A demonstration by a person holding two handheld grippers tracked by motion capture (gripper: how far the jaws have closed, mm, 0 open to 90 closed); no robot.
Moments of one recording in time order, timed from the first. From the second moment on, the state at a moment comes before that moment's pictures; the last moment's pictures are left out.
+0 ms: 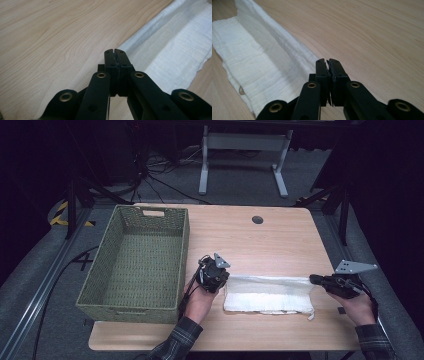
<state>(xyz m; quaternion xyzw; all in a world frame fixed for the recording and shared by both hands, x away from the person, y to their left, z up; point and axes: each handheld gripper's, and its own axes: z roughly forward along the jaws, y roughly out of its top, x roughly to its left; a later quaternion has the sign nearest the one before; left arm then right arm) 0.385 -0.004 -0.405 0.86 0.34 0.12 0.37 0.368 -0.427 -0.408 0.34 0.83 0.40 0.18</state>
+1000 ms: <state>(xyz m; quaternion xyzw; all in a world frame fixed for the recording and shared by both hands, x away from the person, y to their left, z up) 0.330 0.003 -0.420 0.87 0.32 0.11 0.36 0.317 -0.424 -0.418 0.33 0.85 0.39 0.15</state>
